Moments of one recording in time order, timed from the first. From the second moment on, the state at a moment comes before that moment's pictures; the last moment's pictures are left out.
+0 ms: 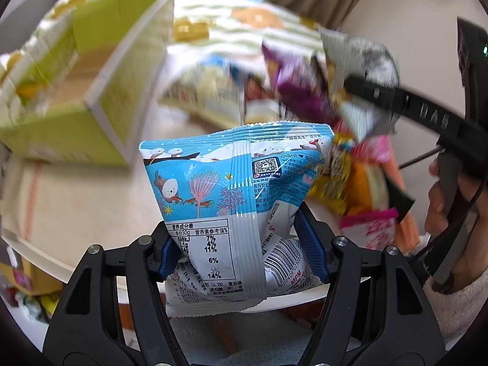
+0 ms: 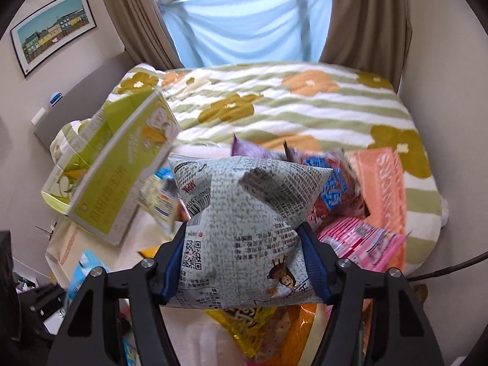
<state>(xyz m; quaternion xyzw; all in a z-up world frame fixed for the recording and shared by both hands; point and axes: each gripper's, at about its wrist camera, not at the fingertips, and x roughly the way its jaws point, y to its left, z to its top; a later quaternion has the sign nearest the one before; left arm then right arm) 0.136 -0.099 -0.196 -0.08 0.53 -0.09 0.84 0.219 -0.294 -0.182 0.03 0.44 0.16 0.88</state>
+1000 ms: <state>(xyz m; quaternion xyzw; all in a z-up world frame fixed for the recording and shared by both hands) 0.293 0.163 -0.150 0.03 0.50 -0.12 0.86 0.260 -0.050 -0.113 0.05 0.42 0.11 0.90</state>
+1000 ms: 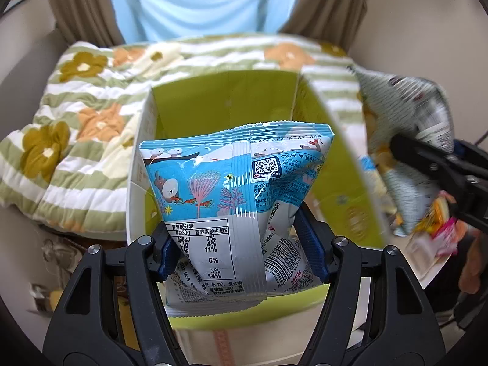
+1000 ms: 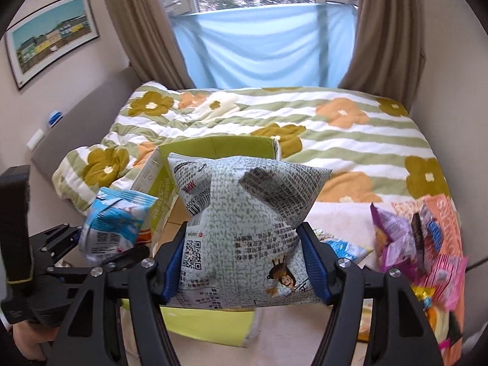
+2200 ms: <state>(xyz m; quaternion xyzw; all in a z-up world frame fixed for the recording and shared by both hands) 0.244 0.222 -0.153 -0.01 0.50 -0.05 0.87 0.260 -0.004 -0.159 0.08 0.47 0.18 0.86</state>
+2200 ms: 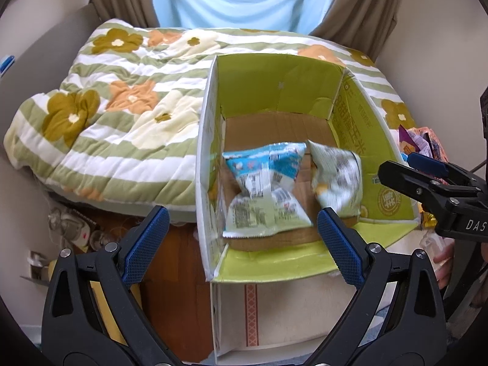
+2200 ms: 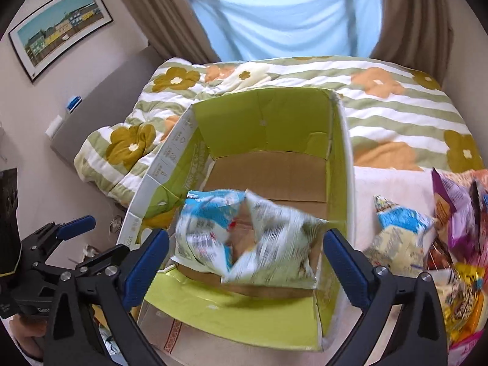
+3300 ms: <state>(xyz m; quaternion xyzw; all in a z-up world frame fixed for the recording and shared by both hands) 0.187 0.146 -0.106 0.01 0.43 -0.16 0.89 0.146 -0.070 -0.099 0.08 0.39 0.06 0.92</state>
